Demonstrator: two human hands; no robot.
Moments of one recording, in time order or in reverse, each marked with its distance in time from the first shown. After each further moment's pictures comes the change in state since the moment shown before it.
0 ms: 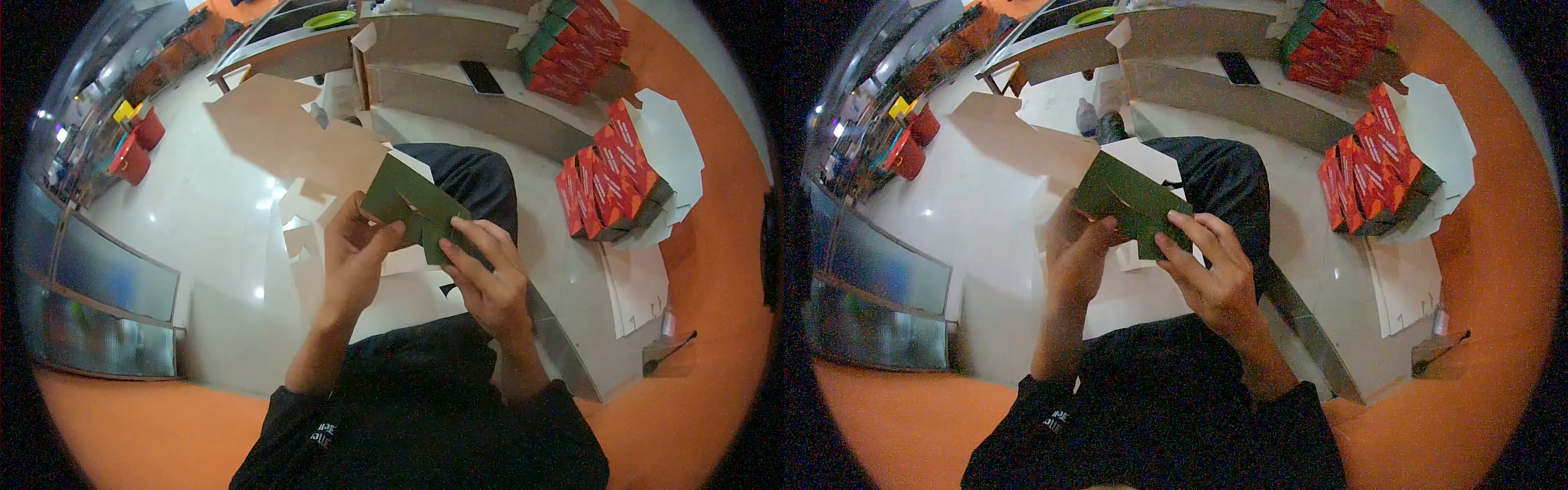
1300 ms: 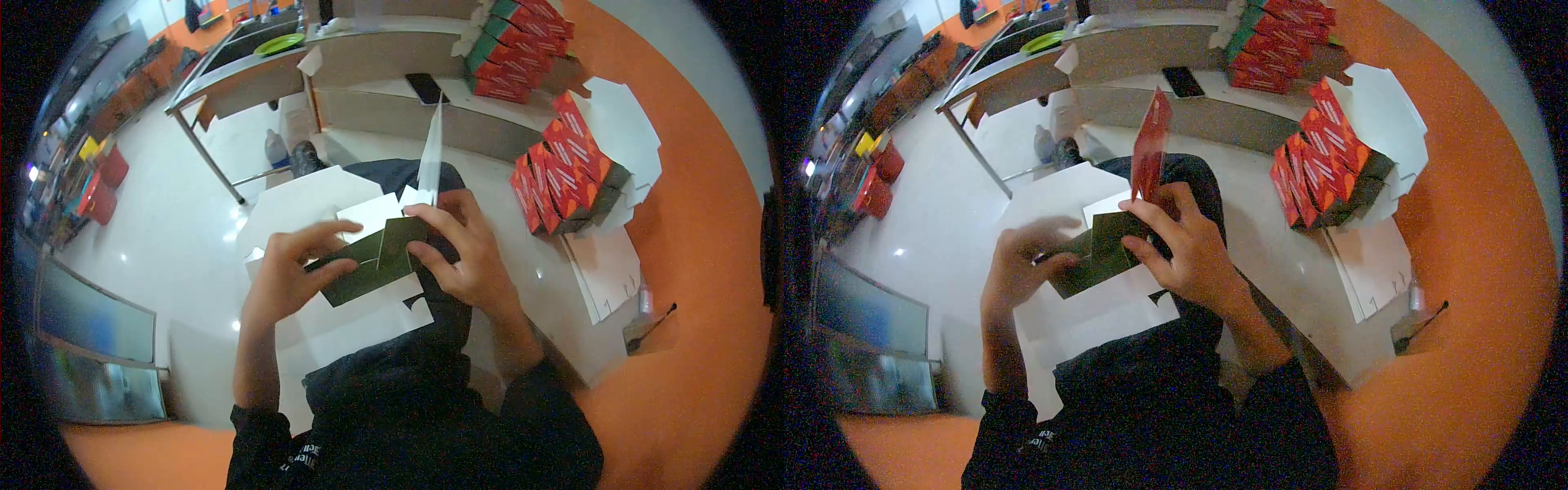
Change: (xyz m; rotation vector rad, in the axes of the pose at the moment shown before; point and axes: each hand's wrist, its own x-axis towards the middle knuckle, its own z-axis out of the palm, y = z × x) left_hand 0.024 0.040 -0.019 0.851 -0.411 0.000; right_hand 0.034 0.026 -0.025 0.141 -0.095 0.152
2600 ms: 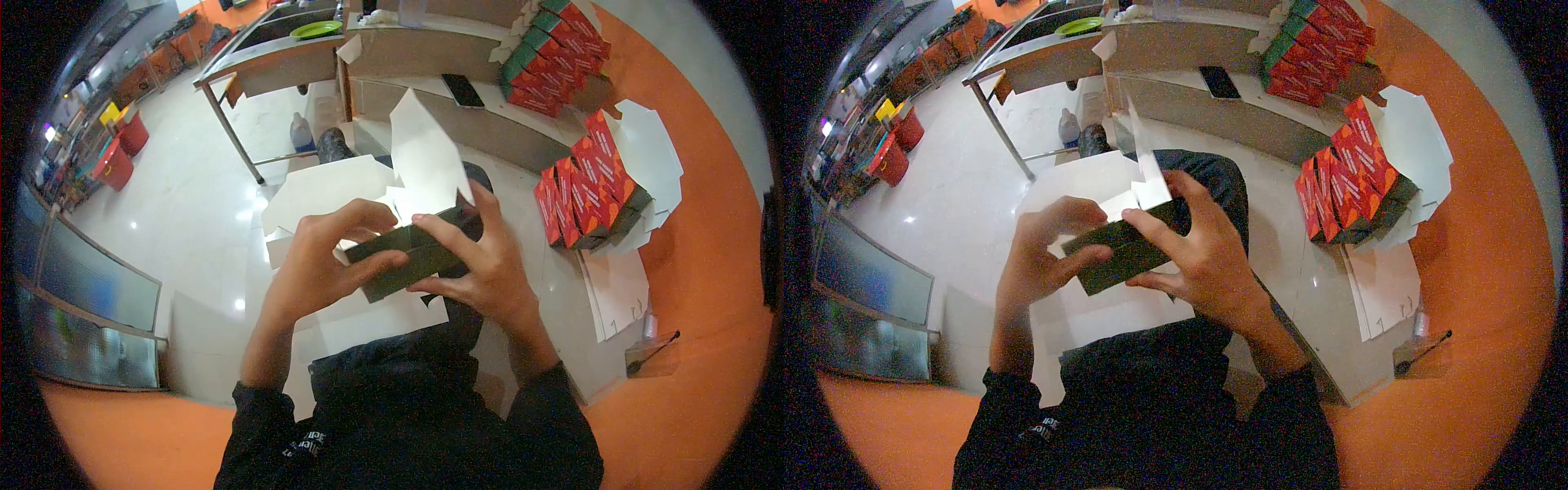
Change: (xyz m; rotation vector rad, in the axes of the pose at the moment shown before) left_hand -0.005 0.015 0.001 0.128 0.117 0.282; right_hand 0.008 -0.023 0.002 -0.164 -0.149 -0.134
